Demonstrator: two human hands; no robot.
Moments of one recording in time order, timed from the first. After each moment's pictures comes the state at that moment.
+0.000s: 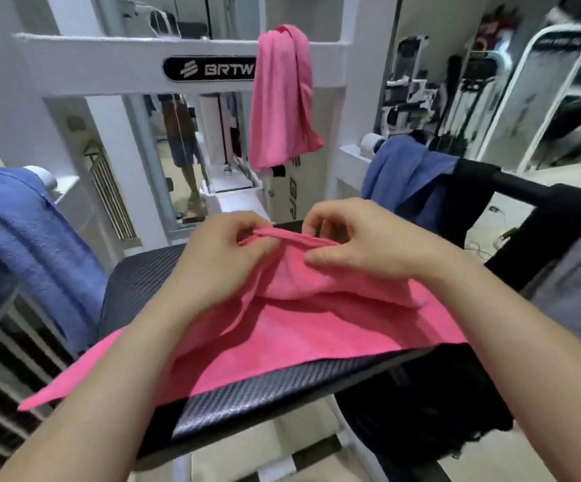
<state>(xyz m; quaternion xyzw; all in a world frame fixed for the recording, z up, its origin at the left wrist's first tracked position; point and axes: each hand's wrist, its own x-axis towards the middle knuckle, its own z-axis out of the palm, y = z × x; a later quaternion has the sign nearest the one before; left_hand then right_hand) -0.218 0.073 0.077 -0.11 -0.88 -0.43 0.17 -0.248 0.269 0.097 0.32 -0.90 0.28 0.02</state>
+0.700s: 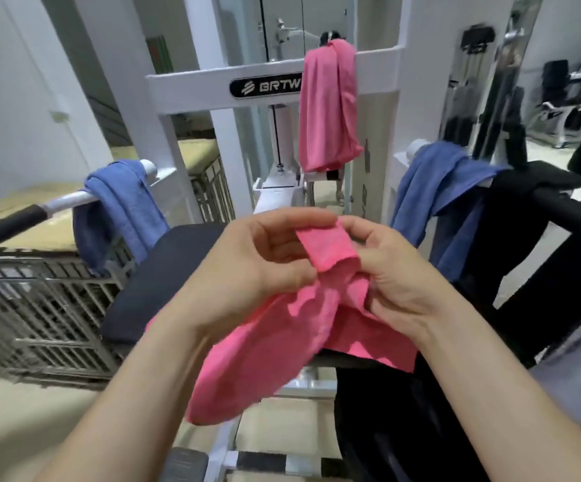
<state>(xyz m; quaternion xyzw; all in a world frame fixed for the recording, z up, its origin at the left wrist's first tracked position) -0.141 0.238 0.099 -0.06 -0.73 -0.67 0.11 -0.238 0.373 0.068 0.23 -0.47 0.80 -0.30</state>
